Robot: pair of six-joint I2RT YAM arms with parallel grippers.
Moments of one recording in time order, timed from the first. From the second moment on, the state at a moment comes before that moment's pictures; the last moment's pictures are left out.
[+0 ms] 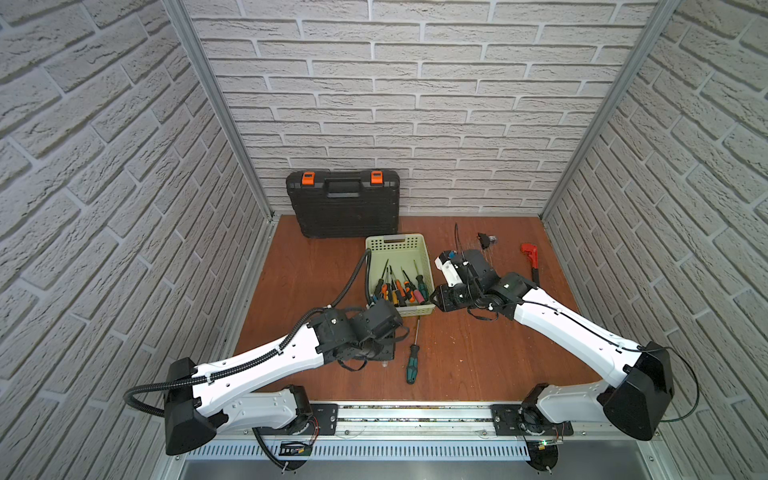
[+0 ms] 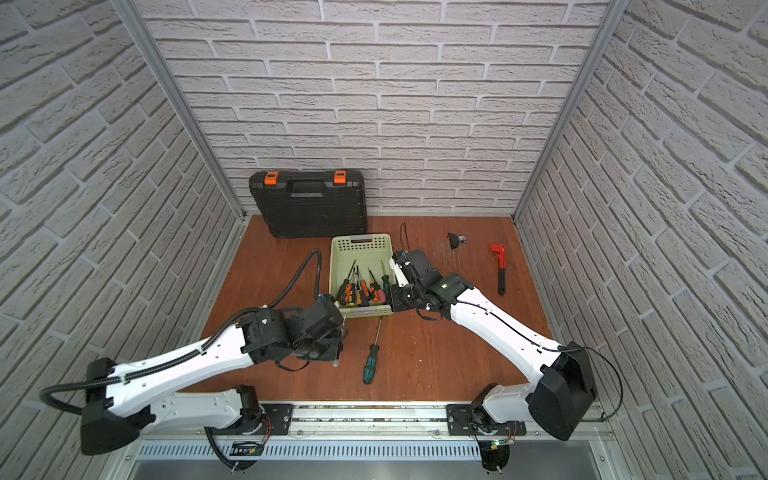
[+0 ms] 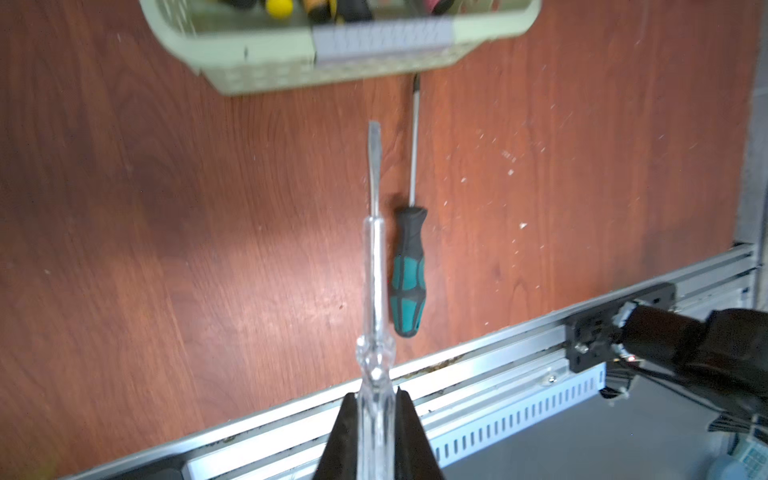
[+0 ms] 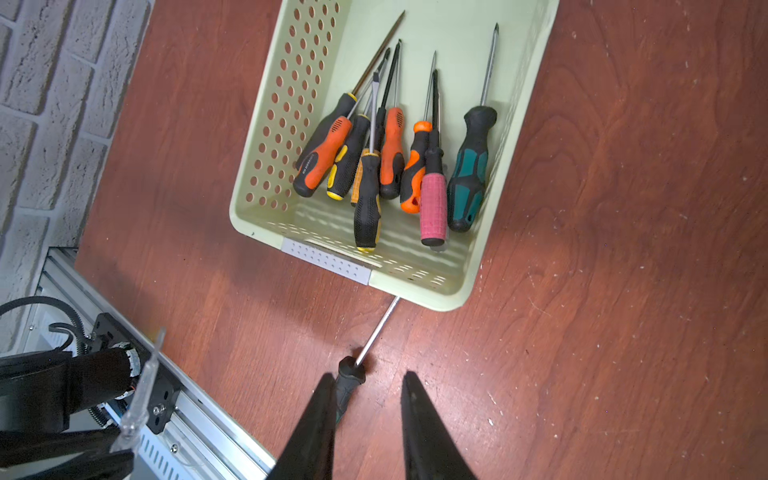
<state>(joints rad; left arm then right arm) -1.07 1.16 1.07 -1.01 -0.05 -0.95 0.62 1.34 1.14 -0.73 -0.12 0.45</state>
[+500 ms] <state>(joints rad) -0.64 1.72 1.47 -0.95 0.05 -0.57 0.62 1.35 1.21 -0.76 -0.13 0.40</state>
